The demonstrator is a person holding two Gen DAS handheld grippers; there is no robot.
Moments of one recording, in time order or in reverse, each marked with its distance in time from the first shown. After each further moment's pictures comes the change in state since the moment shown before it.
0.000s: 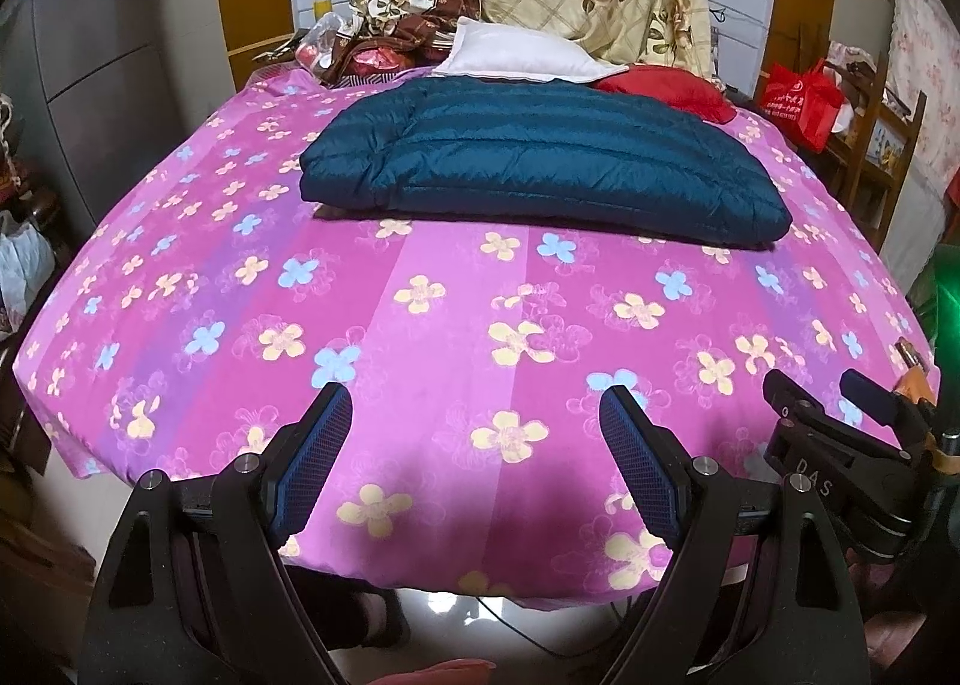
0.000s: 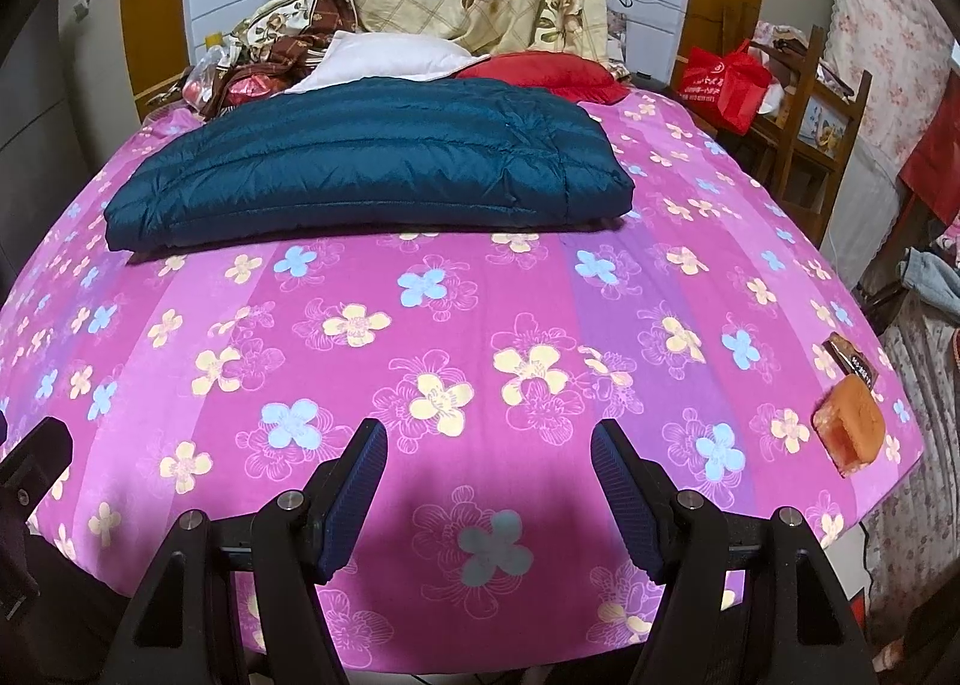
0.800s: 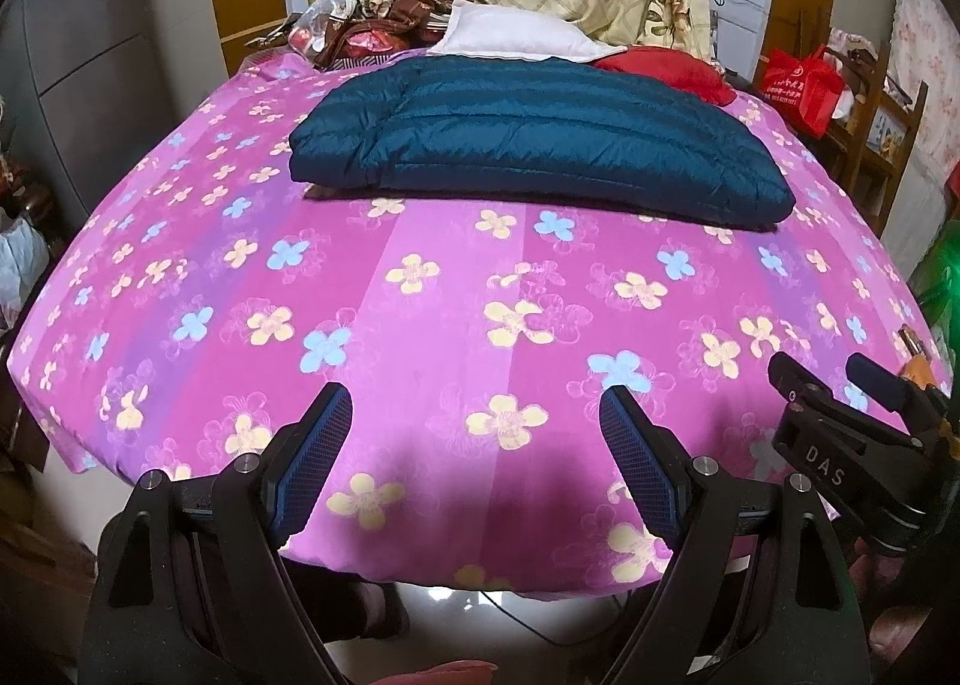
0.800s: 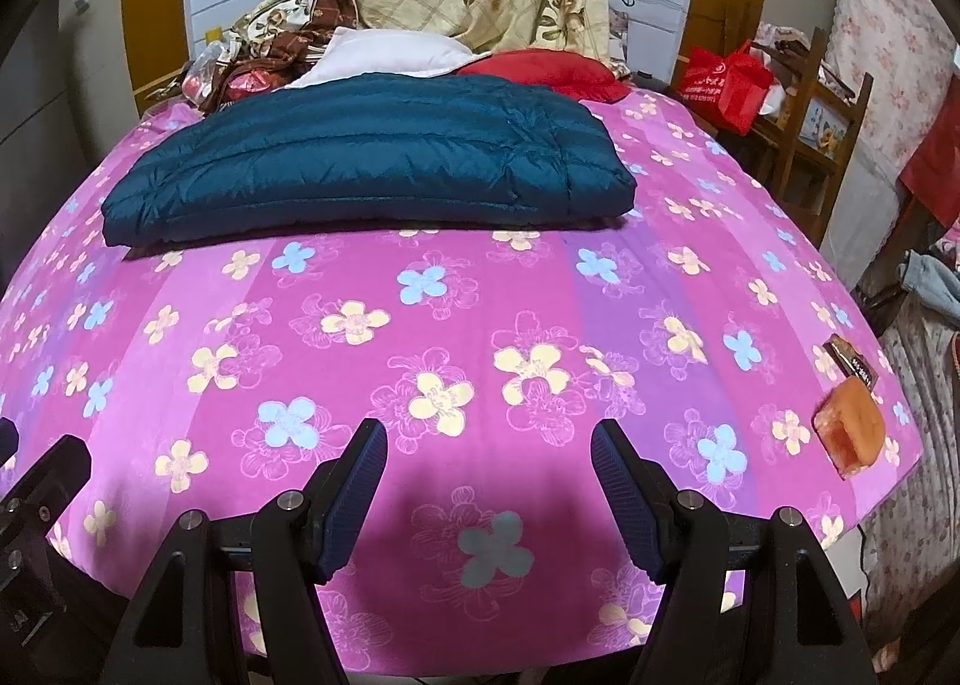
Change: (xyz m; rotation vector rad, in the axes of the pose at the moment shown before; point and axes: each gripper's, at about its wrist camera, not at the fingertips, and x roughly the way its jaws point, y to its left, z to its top) left arm 0.013 -0.001 -0.003 0.011 0.043 -0.005; right arm 0.002 0.003 0.000 -0.009 0.002 -0.009
